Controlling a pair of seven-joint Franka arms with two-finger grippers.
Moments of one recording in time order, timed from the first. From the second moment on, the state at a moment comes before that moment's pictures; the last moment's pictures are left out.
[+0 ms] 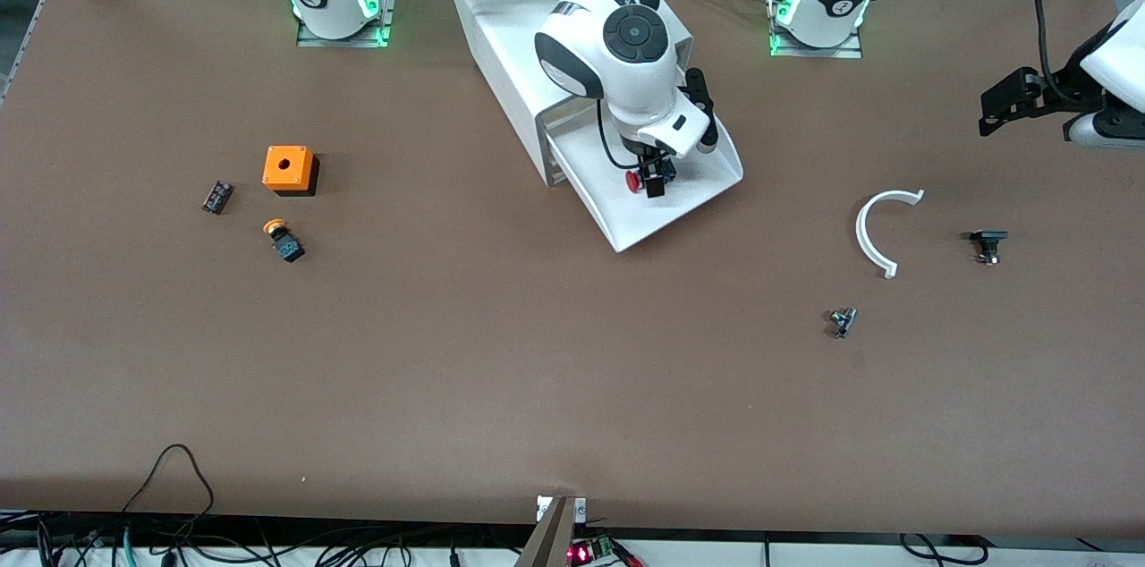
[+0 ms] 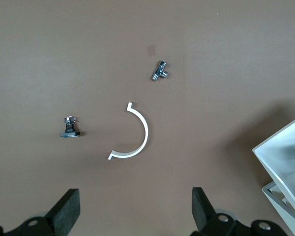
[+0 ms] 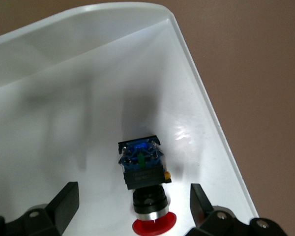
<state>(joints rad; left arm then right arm) 0.04 -0.04 -0.05 -1.63 0.03 1.54 0.06 0.81 0.83 0.20 -1.08 -0.06 2.01 -0.76</state>
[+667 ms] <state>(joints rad) 0.04 -0.04 -0.05 -1.63 0.03 1.54 0.06 0.84 0.86 0.18 -1.08 -0.06 2.06 -0.76</state>
